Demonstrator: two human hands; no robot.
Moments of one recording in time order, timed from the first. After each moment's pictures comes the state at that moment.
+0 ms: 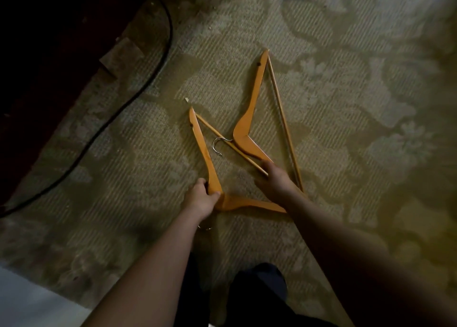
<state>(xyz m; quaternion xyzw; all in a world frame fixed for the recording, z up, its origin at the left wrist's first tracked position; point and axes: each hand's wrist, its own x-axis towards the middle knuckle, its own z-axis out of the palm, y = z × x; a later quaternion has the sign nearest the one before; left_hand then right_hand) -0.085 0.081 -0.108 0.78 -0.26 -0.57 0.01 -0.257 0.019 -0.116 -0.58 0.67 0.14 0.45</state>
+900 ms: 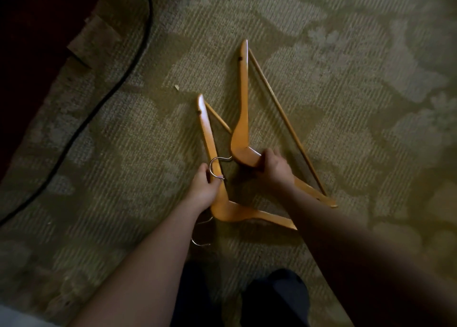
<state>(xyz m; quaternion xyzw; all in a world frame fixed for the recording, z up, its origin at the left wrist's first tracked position) -0.078 0.065 -0.172 0.75 -0.27 -0.60 0.09 -0.241 0.019 -0.190 -0.60 0.69 0.12 0.37</state>
